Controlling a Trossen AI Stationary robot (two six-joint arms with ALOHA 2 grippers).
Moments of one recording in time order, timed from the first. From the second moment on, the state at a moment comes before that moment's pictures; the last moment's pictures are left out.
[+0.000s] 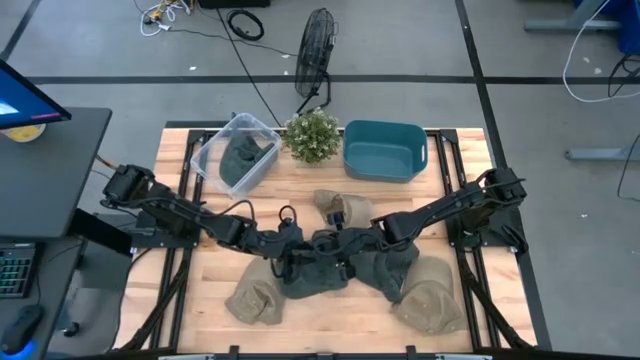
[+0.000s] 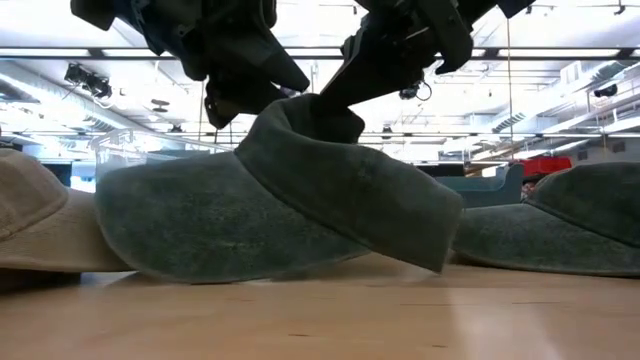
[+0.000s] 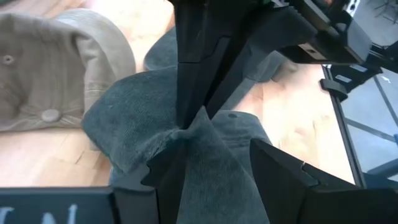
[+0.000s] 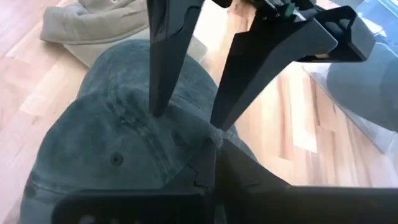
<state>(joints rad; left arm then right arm) -0.33 1.55 0.83 0.17 -0.27 -0.54 0.29 1.73 1.10 -0.04 0.23 -0.20</state>
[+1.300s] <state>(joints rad) -0.30 1.47 0.97 -0.15 -0.45 -0.46 0.46 1.72 1.10 -0.13 0.59 -0.14</state>
